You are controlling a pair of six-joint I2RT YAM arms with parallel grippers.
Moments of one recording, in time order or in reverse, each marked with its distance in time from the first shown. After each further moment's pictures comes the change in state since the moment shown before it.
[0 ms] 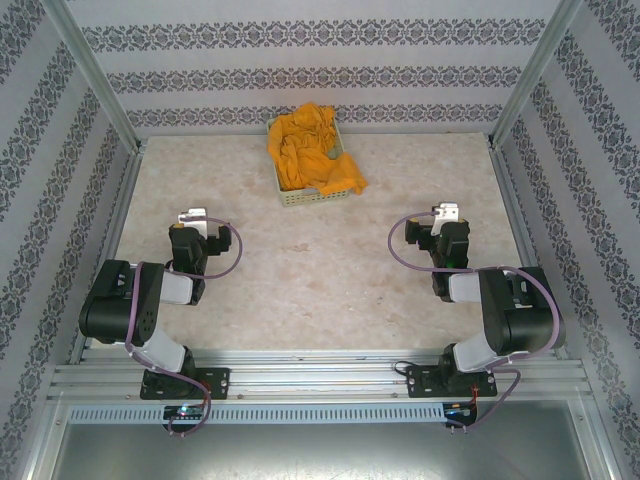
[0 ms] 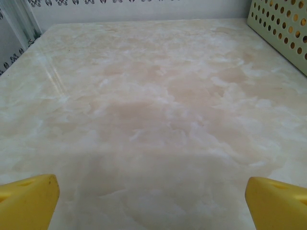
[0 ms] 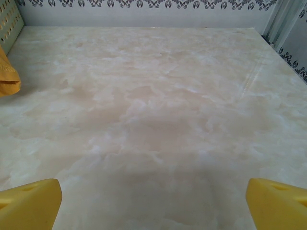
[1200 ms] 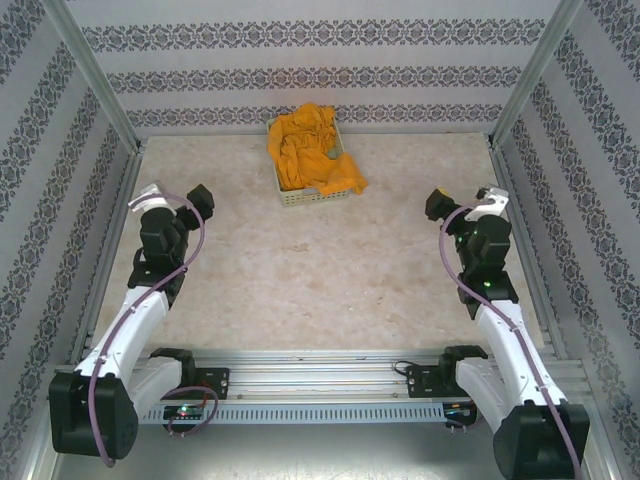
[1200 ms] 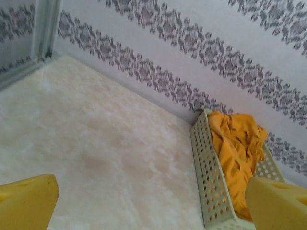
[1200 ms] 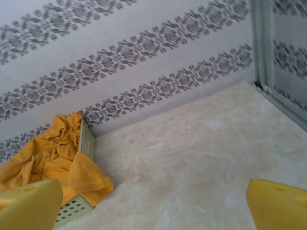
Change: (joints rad) left arm -0.005 -0.603 0.221 -0.706 -0.002 -0.541; right arm -0.045 -0.678 0.175 -0.661 -0.062 0.394
